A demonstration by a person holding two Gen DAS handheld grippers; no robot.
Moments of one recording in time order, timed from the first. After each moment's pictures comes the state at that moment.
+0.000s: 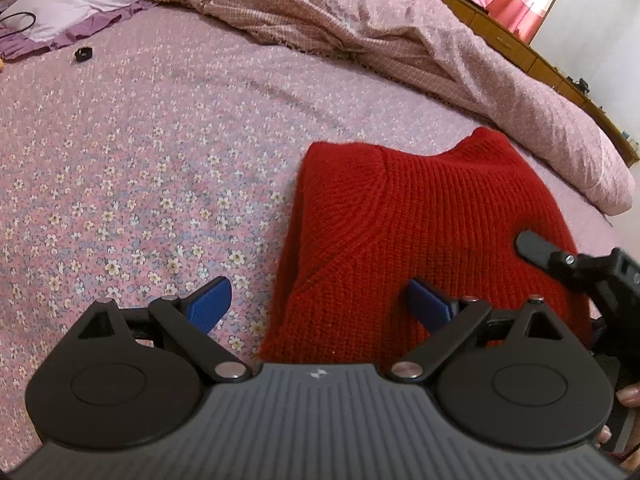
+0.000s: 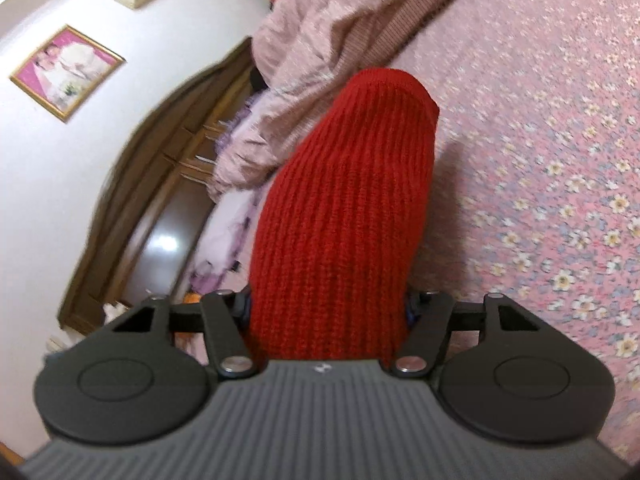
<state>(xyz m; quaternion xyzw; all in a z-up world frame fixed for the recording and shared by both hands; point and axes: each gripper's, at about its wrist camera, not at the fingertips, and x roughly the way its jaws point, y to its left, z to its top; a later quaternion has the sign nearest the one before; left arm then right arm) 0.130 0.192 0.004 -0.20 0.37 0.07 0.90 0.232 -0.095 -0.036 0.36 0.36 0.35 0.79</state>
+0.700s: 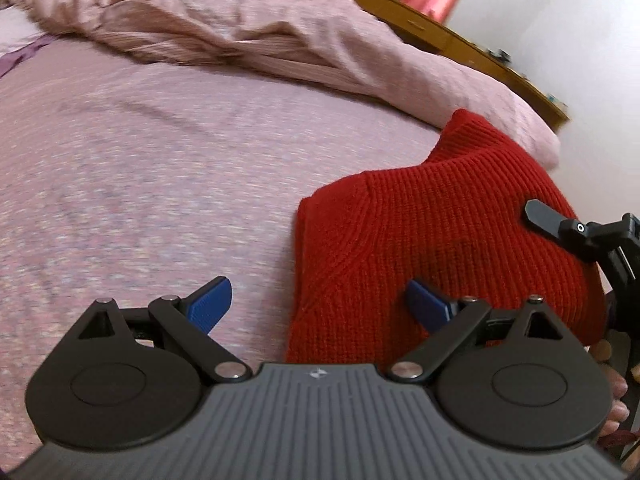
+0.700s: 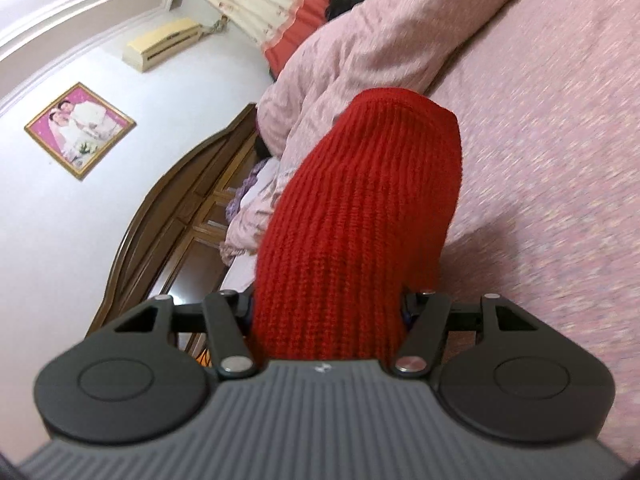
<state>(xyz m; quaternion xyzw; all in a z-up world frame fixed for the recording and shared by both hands) 0.132 0.091 0.037 -0.16 0.36 -0.06 0.92 0.193 -0.187 0.015 0.40 0.29 0.30 0.82</state>
